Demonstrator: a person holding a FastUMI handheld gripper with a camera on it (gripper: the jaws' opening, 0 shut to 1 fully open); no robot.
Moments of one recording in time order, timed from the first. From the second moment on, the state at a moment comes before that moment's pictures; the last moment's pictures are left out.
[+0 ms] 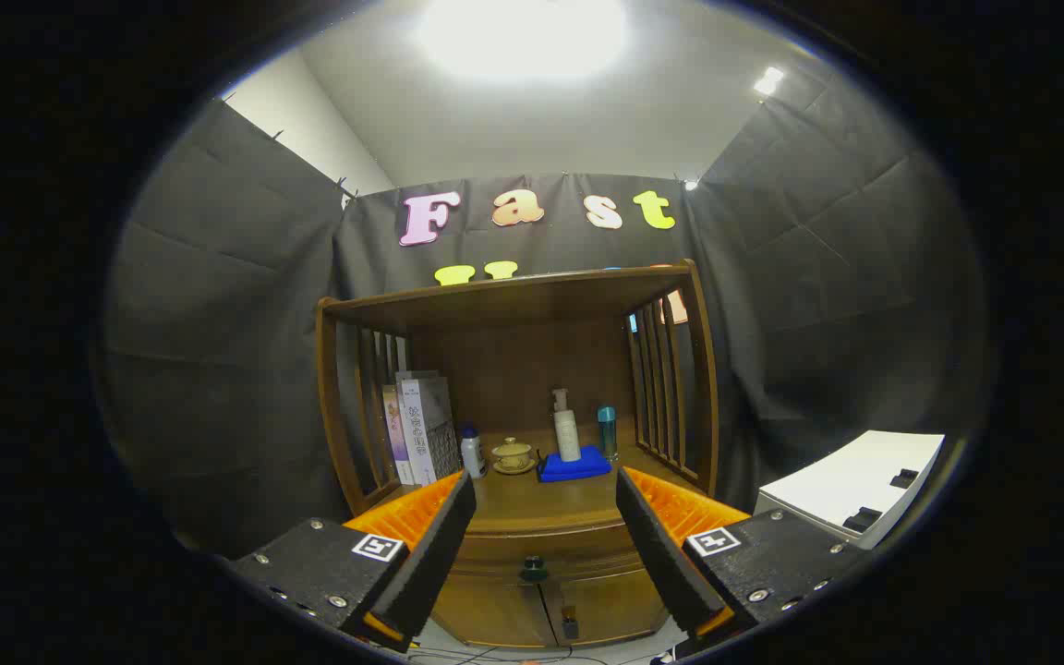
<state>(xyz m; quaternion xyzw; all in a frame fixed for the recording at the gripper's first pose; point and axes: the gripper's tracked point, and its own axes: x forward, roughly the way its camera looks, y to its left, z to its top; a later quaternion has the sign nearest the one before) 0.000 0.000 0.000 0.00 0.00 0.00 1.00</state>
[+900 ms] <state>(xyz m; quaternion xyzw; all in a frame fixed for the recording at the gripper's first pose) 0.003 -0.004 -0.008 0.01 0.01 -0.01 1.00</state>
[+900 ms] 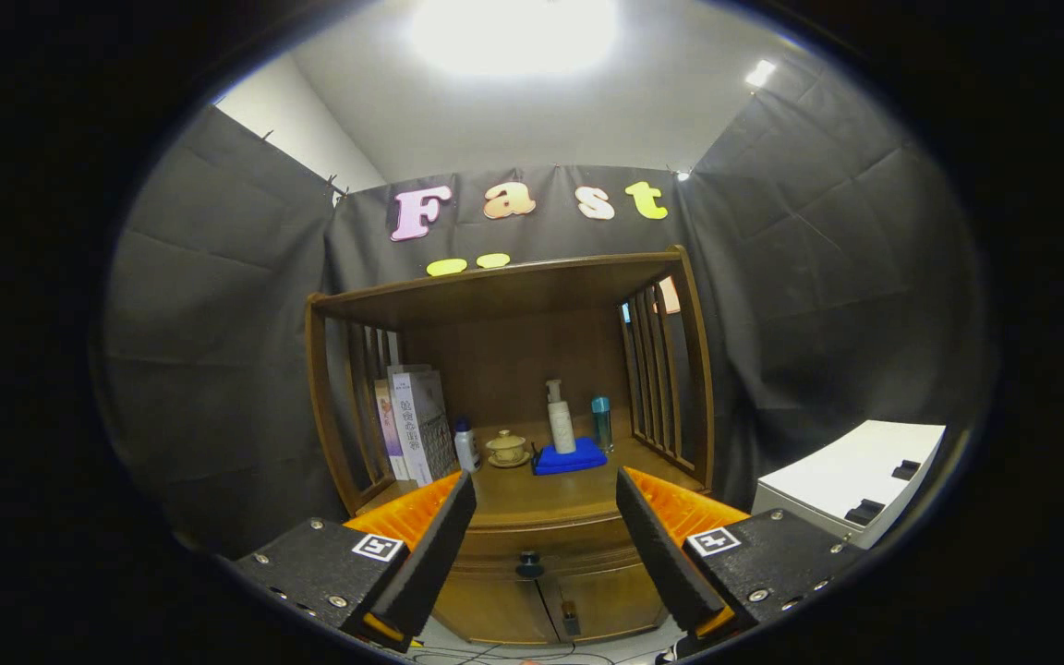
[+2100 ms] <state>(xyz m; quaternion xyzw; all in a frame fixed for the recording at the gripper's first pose) 0.059 0.024 -0.199 -0.07 0.15 0.03 0.99</state>
